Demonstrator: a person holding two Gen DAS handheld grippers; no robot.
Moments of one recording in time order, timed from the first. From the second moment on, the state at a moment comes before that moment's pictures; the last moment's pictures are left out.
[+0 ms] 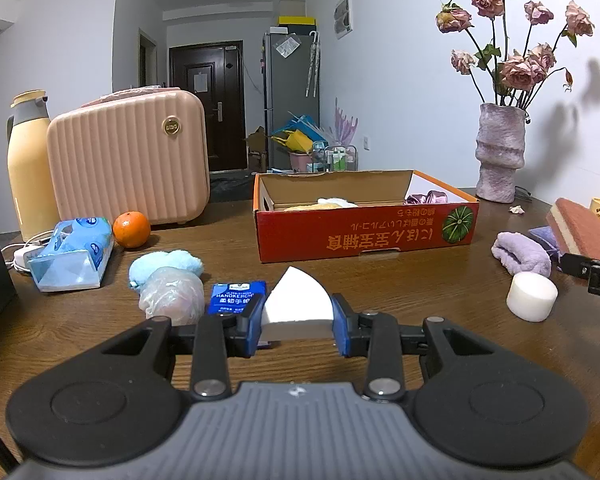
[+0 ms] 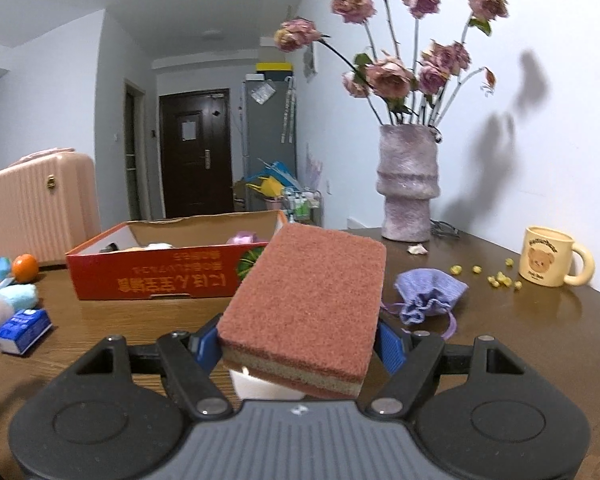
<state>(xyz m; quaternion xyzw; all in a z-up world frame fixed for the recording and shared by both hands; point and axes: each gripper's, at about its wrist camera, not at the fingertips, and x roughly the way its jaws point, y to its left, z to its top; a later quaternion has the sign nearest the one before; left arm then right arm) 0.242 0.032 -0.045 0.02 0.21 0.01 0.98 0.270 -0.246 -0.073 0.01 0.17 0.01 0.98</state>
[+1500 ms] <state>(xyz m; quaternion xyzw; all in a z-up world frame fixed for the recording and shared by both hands) 0.268 -0.020 -0.048 0.02 0.19 0.01 0.98 0.275 -0.170 -0.072 -0.05 0.15 0.12 0.98</state>
